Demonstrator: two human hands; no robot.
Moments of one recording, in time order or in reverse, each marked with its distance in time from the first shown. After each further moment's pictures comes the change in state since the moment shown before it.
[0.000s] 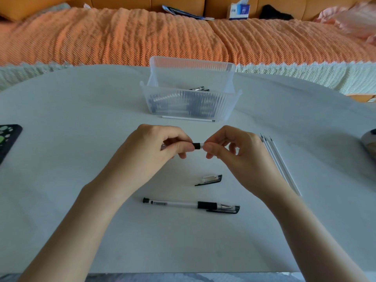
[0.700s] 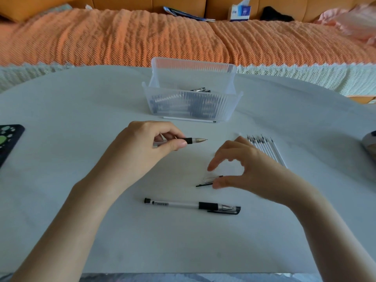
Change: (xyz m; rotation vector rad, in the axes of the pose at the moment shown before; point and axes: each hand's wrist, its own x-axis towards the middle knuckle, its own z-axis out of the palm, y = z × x) left_hand -0.001 -0.008 -0.010 0.045 0.080 -0.035; right_hand -0.005 0.019 -0.023 -0.340 -0.398 -0.070
